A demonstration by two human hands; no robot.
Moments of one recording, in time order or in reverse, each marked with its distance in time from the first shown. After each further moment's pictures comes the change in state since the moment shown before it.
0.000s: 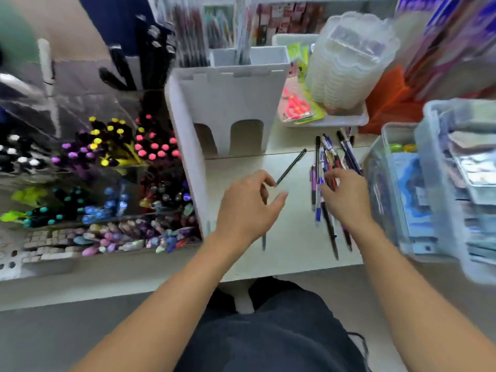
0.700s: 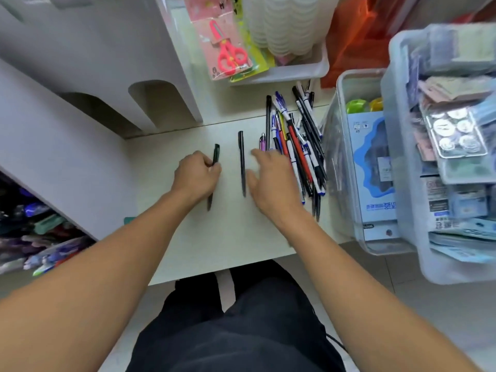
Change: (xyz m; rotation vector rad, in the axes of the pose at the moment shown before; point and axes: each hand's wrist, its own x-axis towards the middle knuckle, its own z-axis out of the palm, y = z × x) left_hand 0.096 -0.045 0.126 0.133 -0.152 -0.357; right_hand 0.015 0.034 0.048 -0.057 -0.174 -0.205
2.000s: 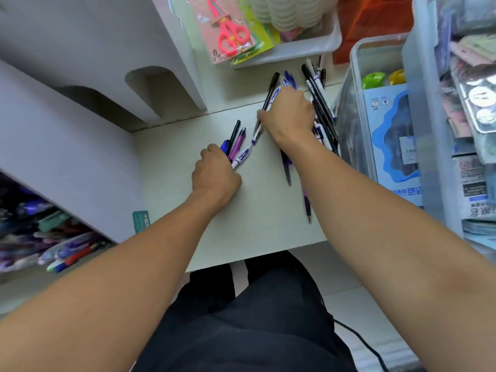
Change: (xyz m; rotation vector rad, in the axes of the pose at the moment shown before) left_hand -0.015 0.019 0.024 0.286 -0.006 -0.026; right_hand 0.106 0.004 -0.017 -0.087 0.048 0.275
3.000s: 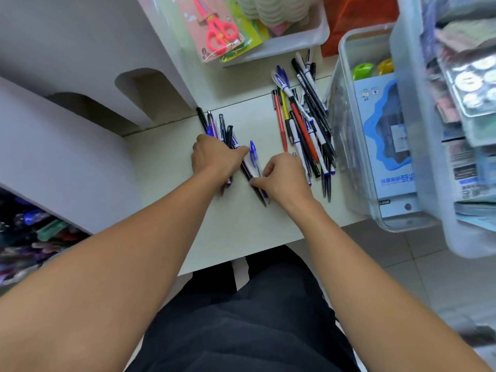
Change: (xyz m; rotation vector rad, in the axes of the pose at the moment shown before) left_hand 0.025 0.020 -0.007 -0.240 0.010 -0.183; right_hand -0.101 0.041 0.036 0.257 -0.242 0.108
